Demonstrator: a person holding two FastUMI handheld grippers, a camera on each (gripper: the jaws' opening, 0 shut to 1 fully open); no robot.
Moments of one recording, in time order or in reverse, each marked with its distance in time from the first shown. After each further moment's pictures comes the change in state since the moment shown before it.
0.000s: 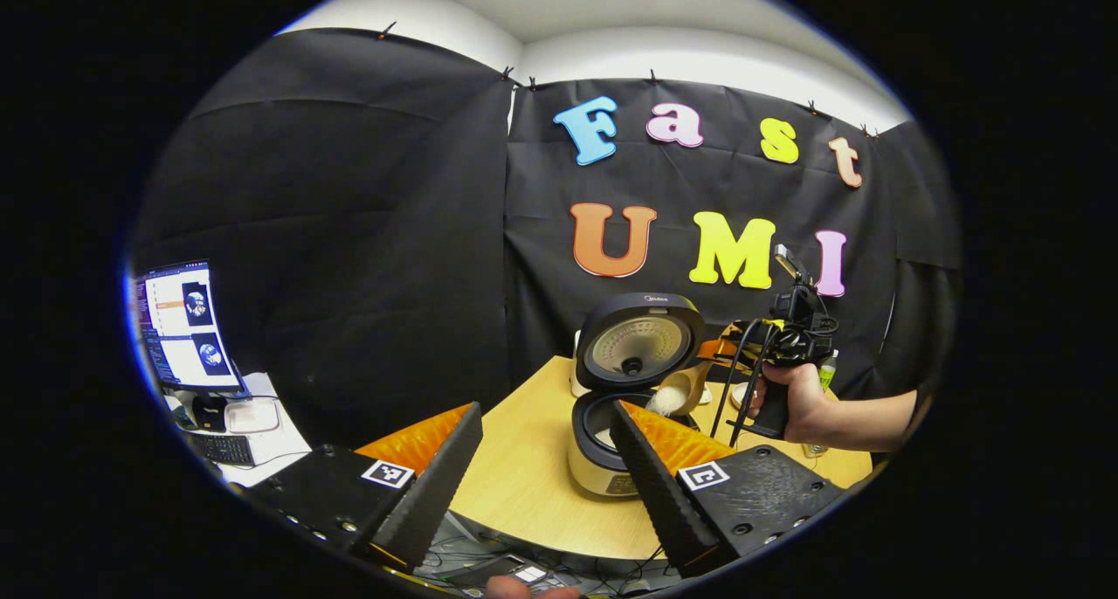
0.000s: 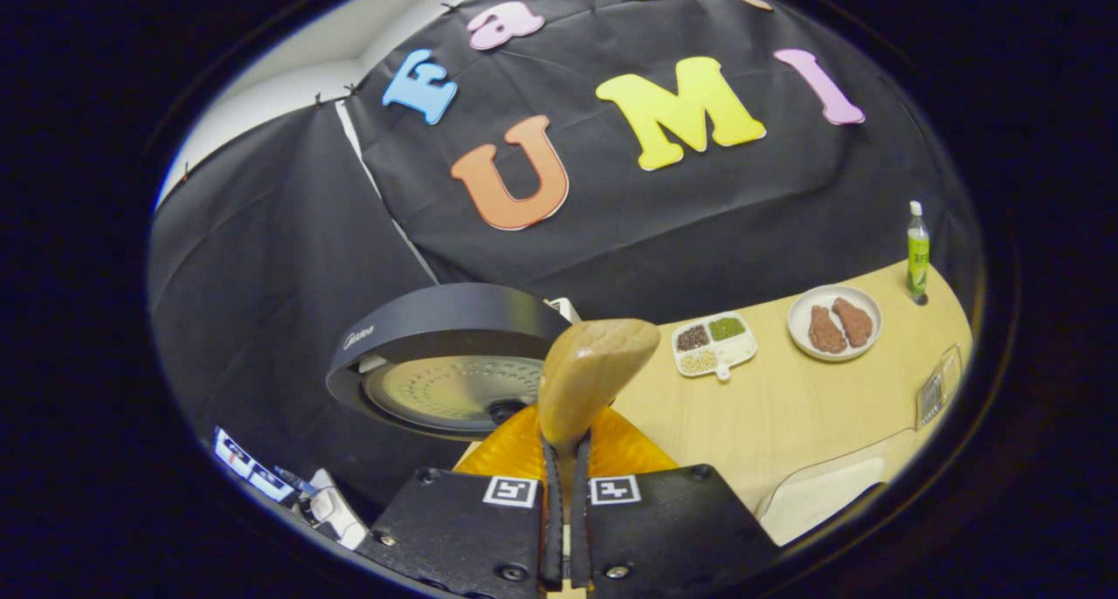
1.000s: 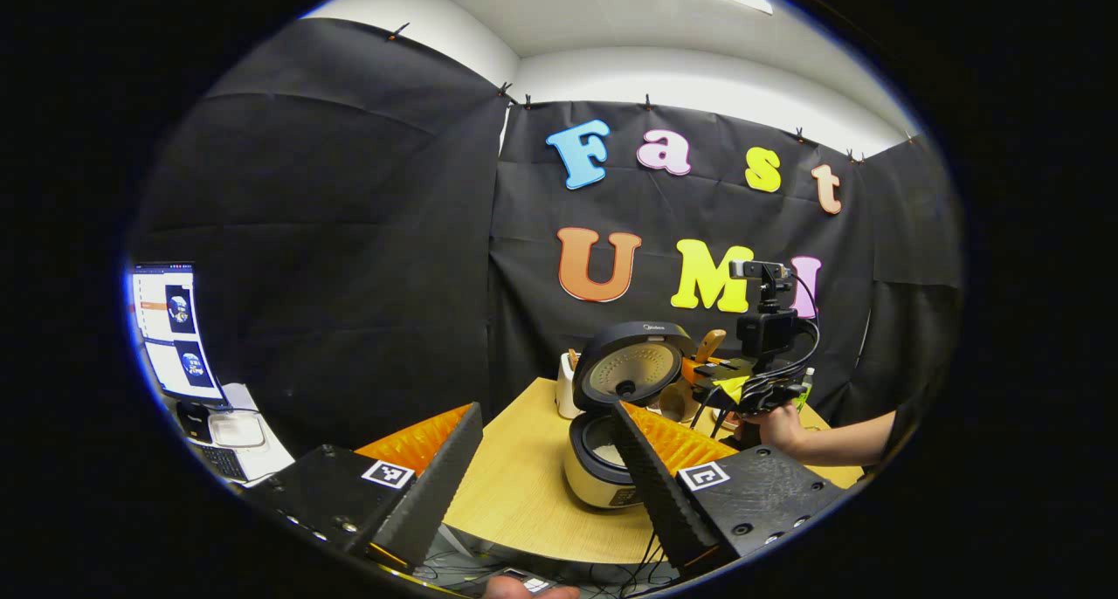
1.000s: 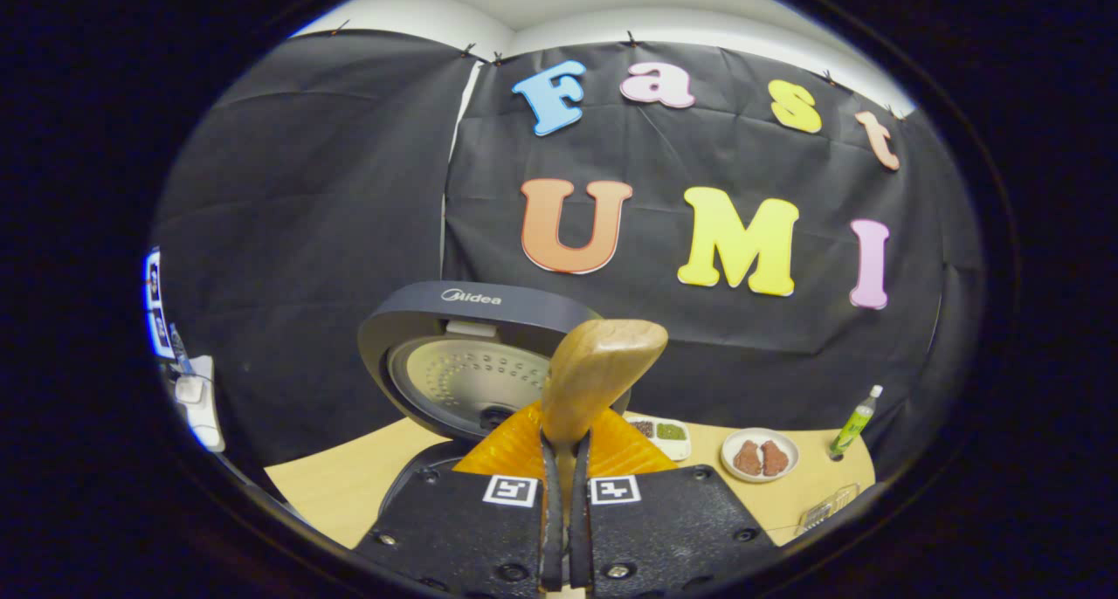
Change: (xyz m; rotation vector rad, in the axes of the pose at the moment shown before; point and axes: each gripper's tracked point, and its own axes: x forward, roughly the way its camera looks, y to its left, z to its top) left arm -0.007 0.043 0.020 -0.034 -0.073 -0.109; right arm -0.017 0.040 0.004 -0.567 -0.234 -0.126
